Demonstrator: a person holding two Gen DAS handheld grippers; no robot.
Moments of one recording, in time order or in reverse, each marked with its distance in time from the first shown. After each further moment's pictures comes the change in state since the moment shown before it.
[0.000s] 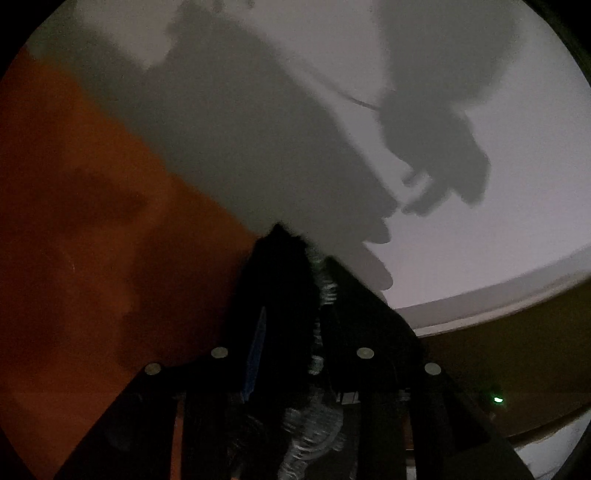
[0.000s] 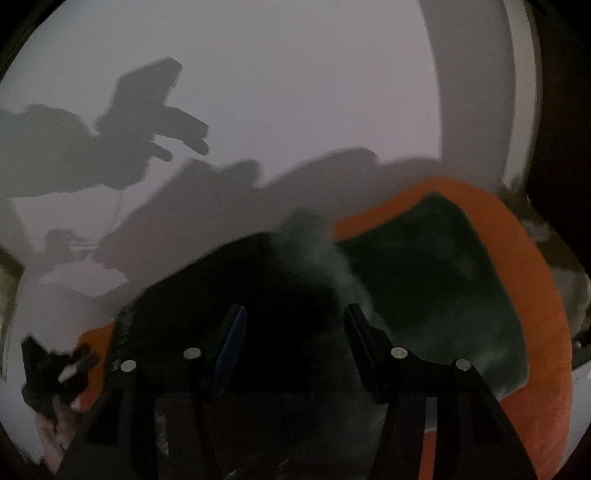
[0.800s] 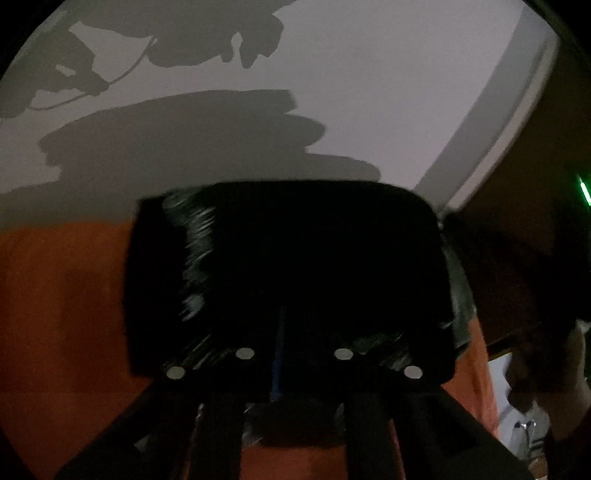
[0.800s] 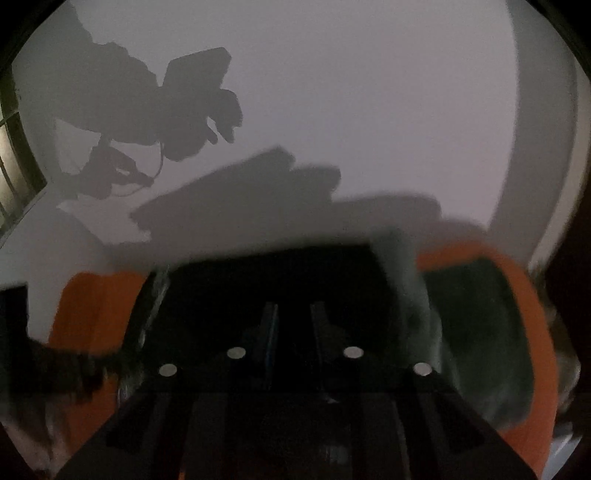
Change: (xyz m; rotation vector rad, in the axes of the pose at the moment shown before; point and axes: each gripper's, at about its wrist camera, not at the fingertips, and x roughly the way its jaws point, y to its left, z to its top) left arm 0.037 -0.071 -0.116 0.562 0.118 0.177; right arm 0.016 0.108 0.000 -0.305 -0.080 -0.006
